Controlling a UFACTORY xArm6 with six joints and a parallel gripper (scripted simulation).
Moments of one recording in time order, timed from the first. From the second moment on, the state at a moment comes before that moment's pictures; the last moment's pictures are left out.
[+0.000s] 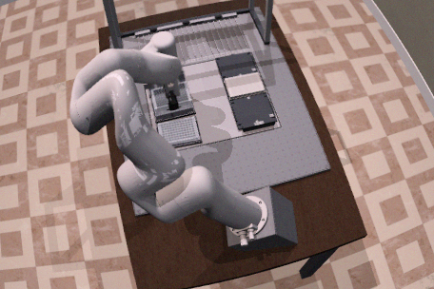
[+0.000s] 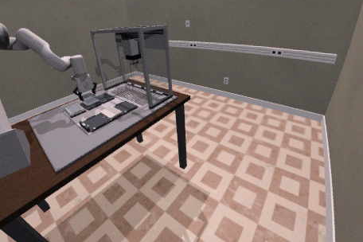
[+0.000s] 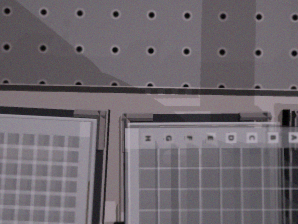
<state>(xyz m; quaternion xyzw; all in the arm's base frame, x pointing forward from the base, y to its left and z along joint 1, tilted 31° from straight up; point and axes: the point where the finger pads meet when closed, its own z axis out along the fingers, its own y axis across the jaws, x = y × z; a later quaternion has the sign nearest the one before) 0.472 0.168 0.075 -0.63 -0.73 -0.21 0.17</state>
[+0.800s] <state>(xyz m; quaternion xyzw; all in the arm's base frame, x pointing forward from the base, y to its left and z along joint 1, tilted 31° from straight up) 0.471 0.151 0.103 -0.63 -0.73 -0.21 0.17</state>
